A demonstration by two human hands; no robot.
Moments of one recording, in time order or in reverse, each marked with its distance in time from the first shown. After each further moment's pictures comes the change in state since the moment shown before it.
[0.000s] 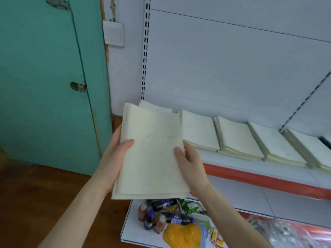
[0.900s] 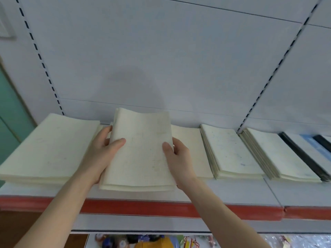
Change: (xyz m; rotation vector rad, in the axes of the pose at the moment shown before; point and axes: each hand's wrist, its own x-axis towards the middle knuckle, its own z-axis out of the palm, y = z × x) left_hand 0.142 -0.045 0.205 0.247 -0.022 -0.100; right_hand 0.117 0.034 -0.200 -0.022 0.230 0.038
